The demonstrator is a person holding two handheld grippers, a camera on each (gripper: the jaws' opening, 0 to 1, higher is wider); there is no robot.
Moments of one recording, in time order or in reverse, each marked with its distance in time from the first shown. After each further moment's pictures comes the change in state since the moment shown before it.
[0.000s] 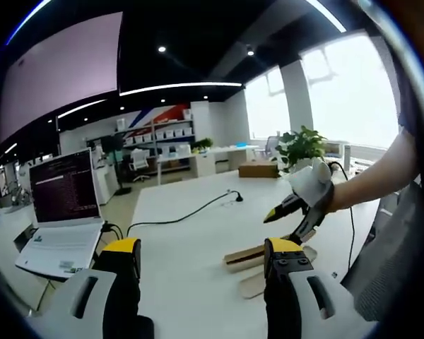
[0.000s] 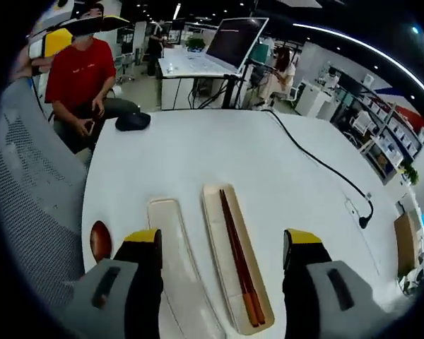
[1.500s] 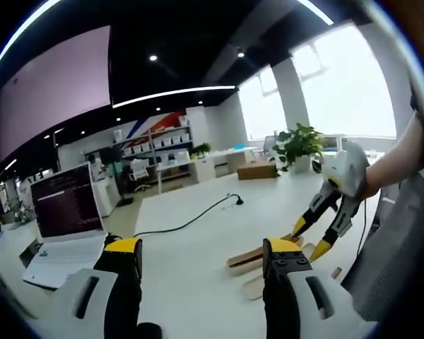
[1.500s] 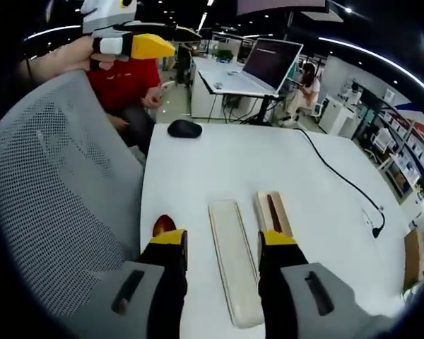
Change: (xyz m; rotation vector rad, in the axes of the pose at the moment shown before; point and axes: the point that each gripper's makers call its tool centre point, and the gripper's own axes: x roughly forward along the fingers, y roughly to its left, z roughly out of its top) left arm -0.003 -0.008 0.009 0.076 -0.030 -0.002; right arm -0.050 0.084 -0.003 -0.074 -0.048 0.217
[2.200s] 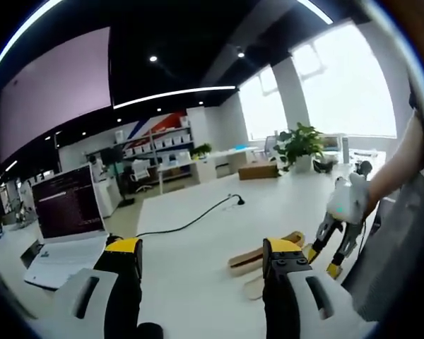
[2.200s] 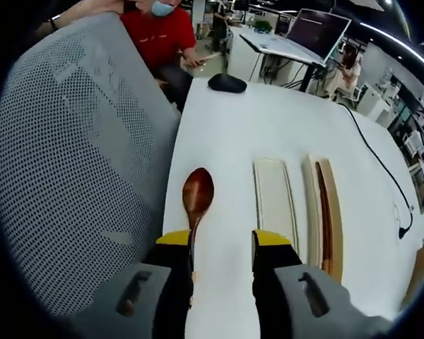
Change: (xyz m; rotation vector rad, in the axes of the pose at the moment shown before) left arm -0.002 0.002 0.001 -0.001 -0.005 0.011; right arm 0.026 0.044 -0.064 -0.096 0.227 0.171
